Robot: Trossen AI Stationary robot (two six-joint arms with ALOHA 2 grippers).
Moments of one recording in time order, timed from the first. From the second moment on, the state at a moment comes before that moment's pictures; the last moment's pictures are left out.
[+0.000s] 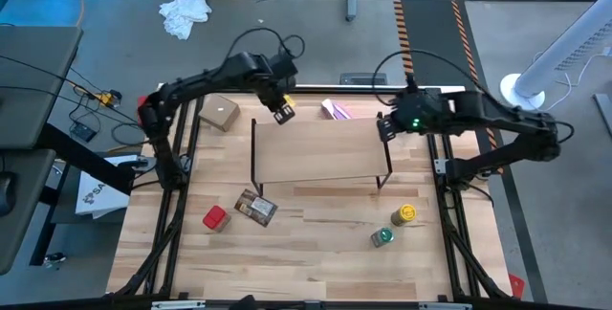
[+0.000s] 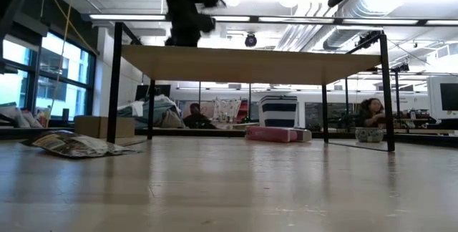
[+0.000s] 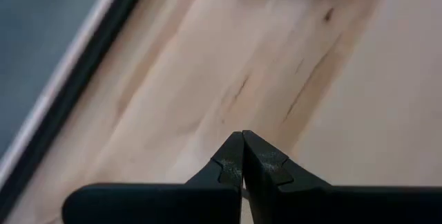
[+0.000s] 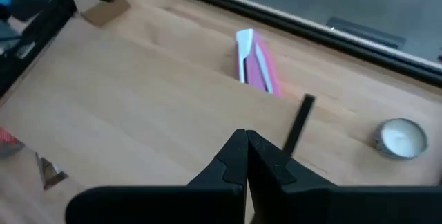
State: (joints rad) left arm 0.50 1.81 1.75 -1.18 -0.05 -0.05; right arm -0.07 1.18 1.42 -1.21 0.45 0.86
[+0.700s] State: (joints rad) left arm 0.00 1.04 1.13 -0.78 -0.36 -0.56; right arm 0.10 1.12 1.42 -1.16 0.36 0.57
